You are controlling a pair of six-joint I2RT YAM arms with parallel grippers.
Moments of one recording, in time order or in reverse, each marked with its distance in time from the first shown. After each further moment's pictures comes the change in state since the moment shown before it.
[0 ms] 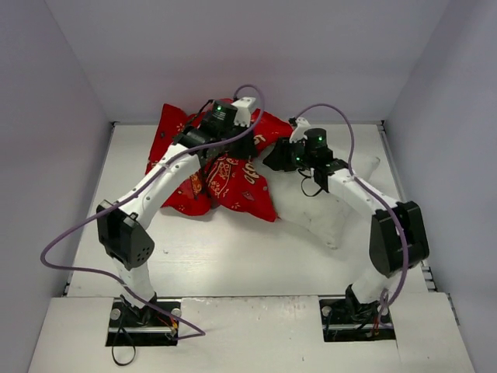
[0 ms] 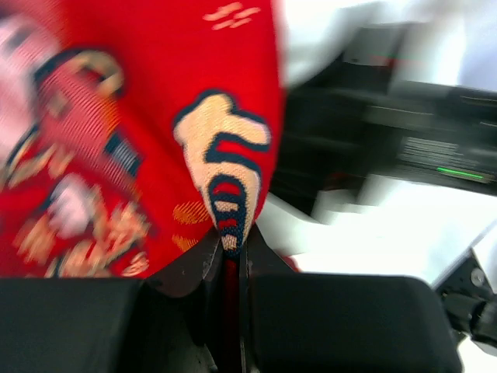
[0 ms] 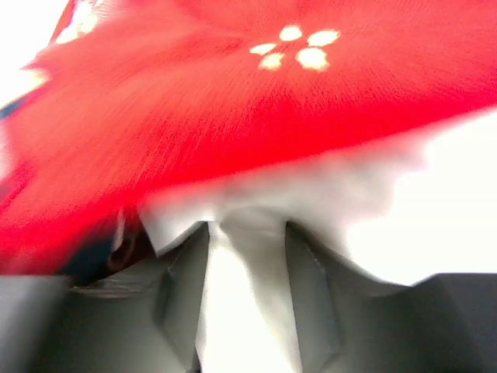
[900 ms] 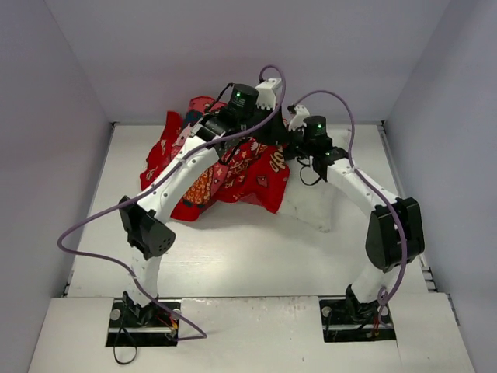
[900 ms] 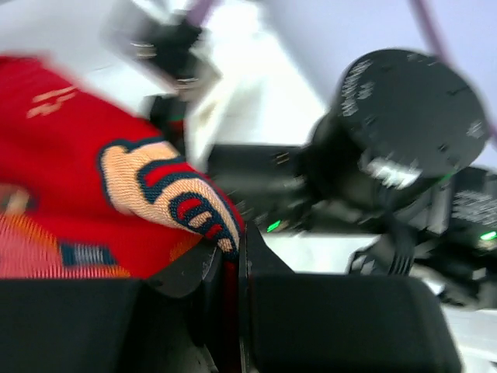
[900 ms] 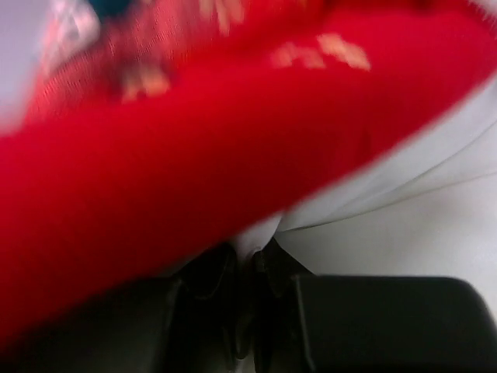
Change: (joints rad) left arm -0.056 0.148 0.278 0.008 0.124 -0.095; right arm 0.002 0.010 0.101 -0.086 0.010 -0.066
